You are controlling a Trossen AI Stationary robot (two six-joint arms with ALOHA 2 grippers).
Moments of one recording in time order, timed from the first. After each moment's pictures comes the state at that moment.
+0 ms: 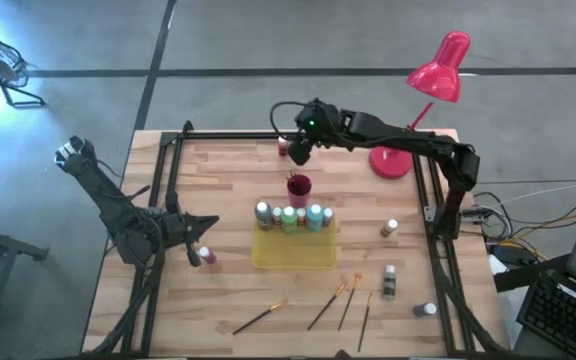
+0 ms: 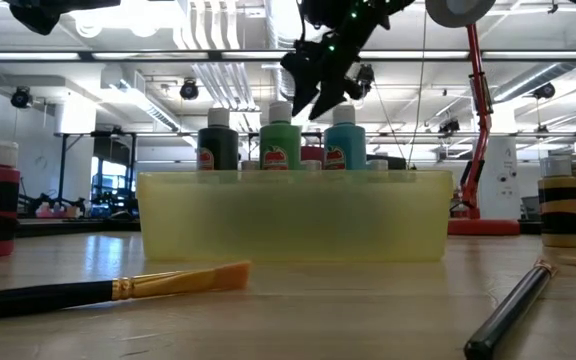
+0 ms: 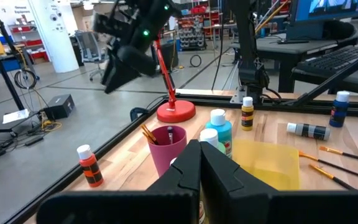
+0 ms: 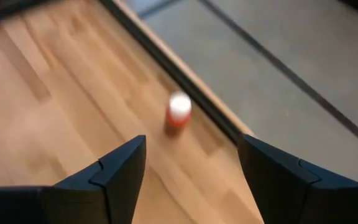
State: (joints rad) left arm -0.83 0.73 0.53 -0.05 -1.25 -0.20; right arm -0.37 1.83 1.69 -0.65 0.28 0.20
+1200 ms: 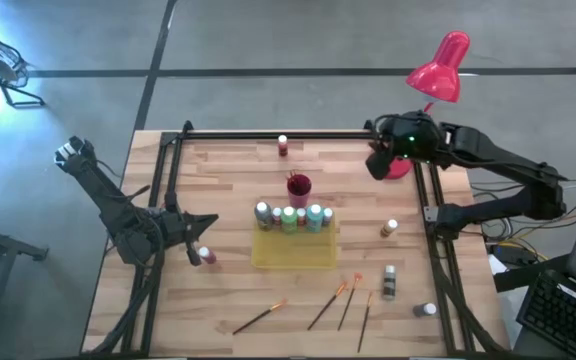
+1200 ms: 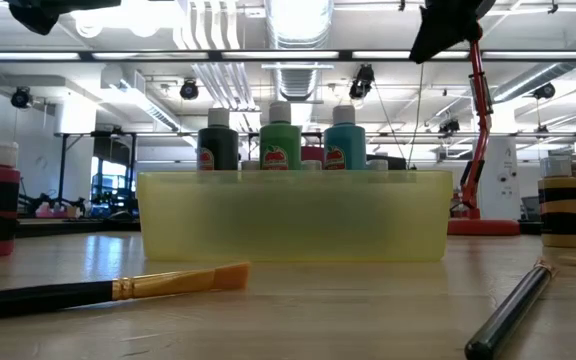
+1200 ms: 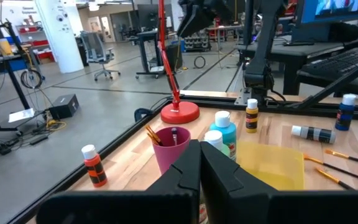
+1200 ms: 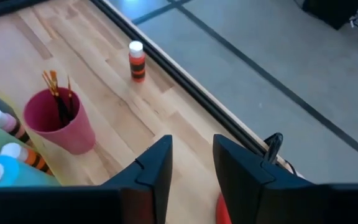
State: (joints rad) left arm -0.83 0.72 0.53 -0.04 -1.27 -0.20; right arm -0.33 1.10 1.29 -0.94 0.36 0.23
